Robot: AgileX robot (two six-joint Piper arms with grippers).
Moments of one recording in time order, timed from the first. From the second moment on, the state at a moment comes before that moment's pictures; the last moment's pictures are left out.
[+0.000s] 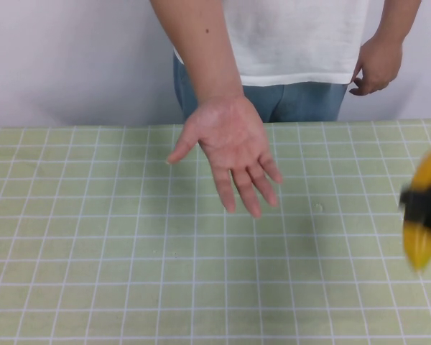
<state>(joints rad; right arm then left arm) 0.32 1.12 -0.95 -0.03 0.74 0.50 -0.14 -0.01 0.02 0.04 0.36 -0.02</state>
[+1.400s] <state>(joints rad) 0.64 1.60 -1.69 0.02 1.05 0.45 -0.14 -0.01 0.02 0.04 0.36 -0.02</state>
